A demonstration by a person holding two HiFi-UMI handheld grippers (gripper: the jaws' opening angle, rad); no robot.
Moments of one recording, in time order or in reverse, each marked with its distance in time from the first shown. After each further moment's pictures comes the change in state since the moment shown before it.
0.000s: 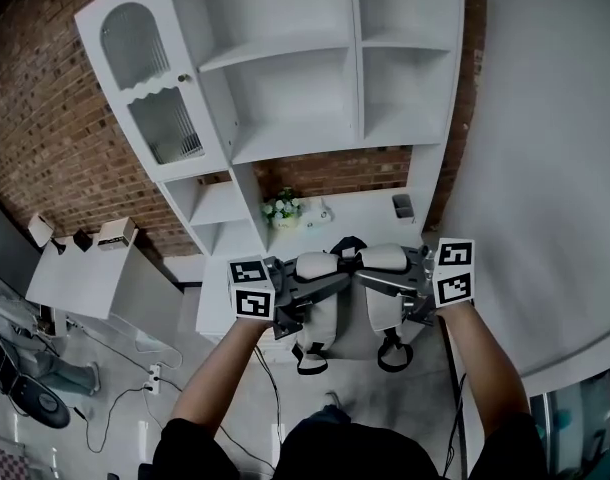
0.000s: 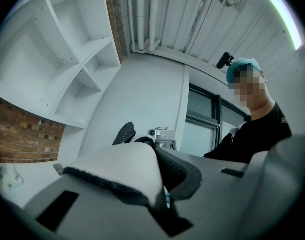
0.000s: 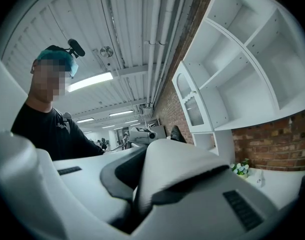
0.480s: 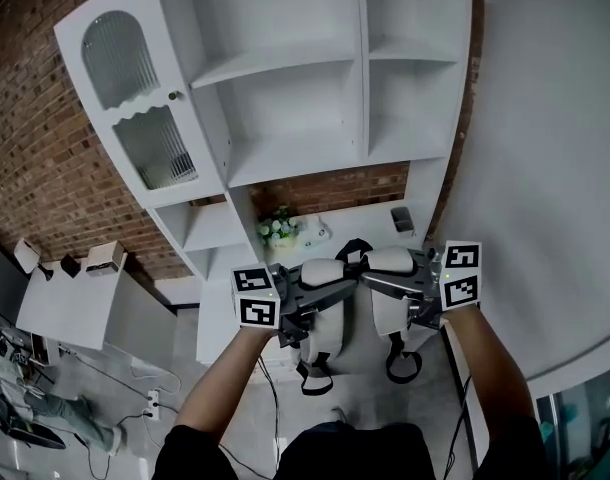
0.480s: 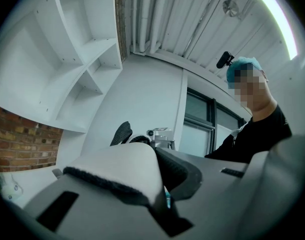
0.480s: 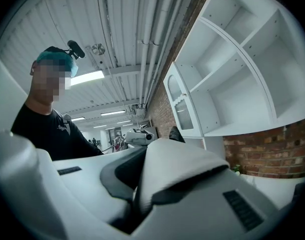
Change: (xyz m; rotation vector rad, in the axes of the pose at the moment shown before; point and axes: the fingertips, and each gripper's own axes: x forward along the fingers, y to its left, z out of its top) left arm -0.030 0.060 0.039 -0.009 -0.009 -0.070; right arm 0.038 -0.068 0.034 -0.001 -0.002 -0.092
